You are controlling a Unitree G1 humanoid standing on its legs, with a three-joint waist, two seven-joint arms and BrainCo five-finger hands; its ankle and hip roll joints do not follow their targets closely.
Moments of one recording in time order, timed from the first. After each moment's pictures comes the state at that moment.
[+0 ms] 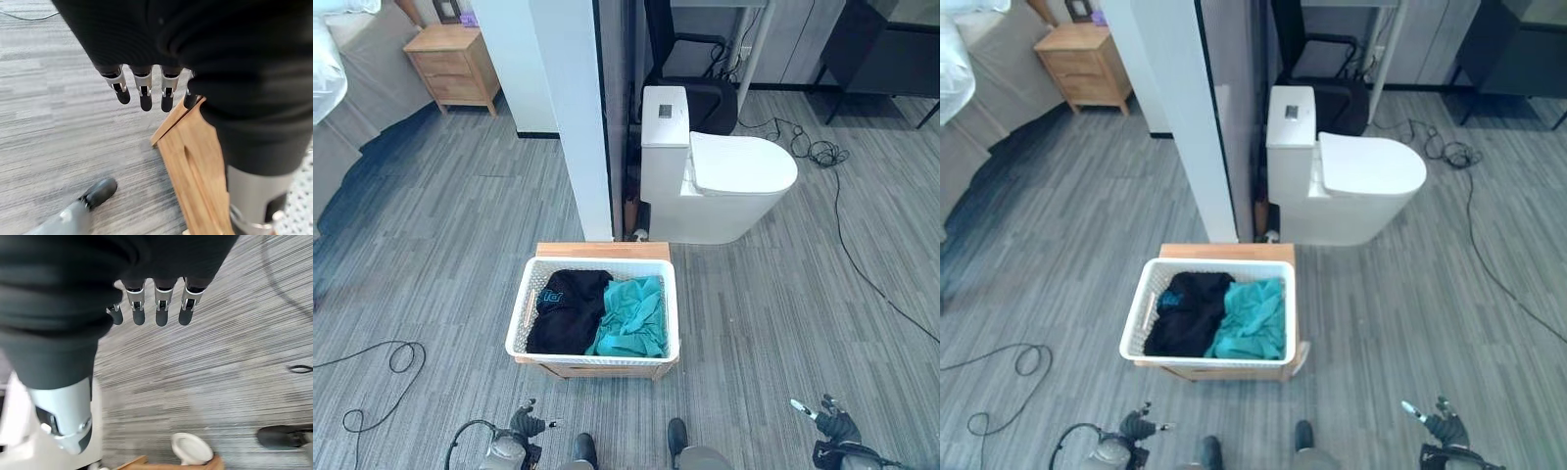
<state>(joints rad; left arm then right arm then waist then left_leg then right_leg) -0.07 0.27 -0.20 1.14 0.00 -0.09 0.11 0.18 -0.45 -0.09 0.79 0.42 -0.14 -0.02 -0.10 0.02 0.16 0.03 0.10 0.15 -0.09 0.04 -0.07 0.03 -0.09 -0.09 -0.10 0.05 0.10</state>
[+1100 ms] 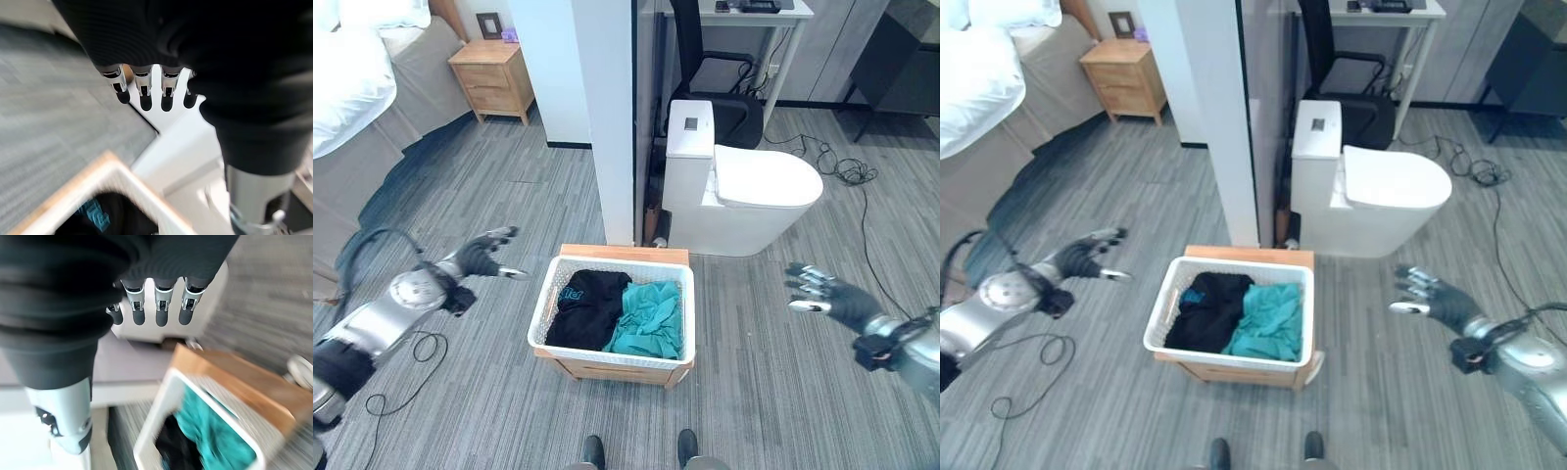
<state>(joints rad) -0.63 1.06 -0.79 0.33 -0.55 0.04 -0.07 0.01 -1.15 0.27 -0.03 0.89 0.13 0.19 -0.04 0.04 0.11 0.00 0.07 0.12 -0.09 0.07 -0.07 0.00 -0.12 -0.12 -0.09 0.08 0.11</state>
